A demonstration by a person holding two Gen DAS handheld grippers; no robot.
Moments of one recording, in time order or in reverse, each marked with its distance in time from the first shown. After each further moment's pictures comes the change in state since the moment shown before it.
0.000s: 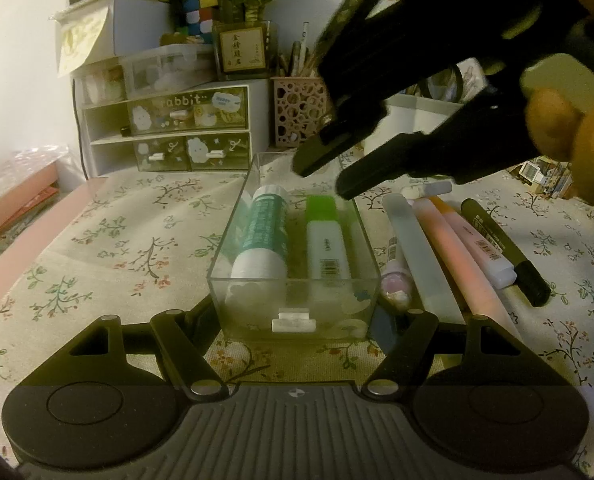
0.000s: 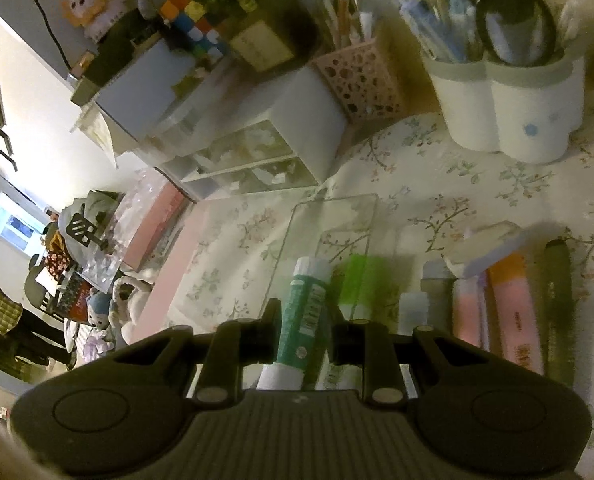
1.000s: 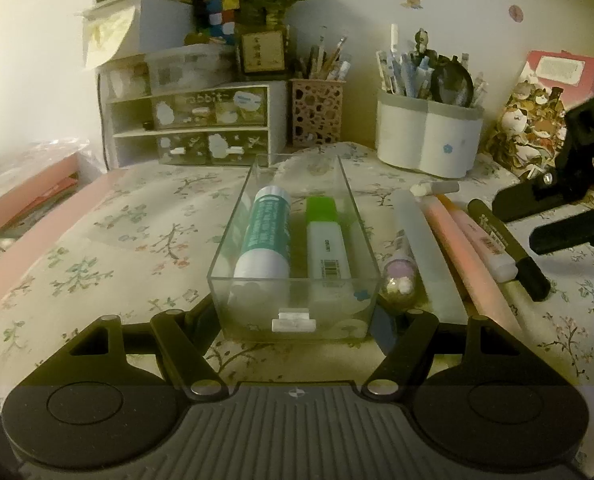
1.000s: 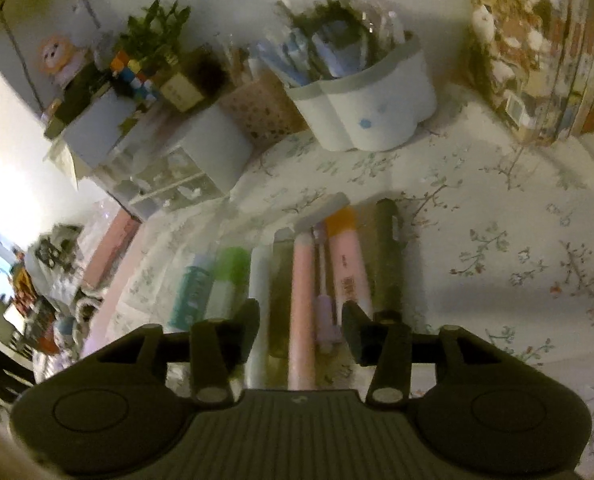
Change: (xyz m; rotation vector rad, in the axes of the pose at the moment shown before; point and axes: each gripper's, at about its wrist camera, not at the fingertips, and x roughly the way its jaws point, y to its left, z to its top) left arm -0.016 0.000 -0.011 -0.035 -0.015 0.043; right arm -0.076 -0.059 -0.056 0.044 -0.117 -0.135
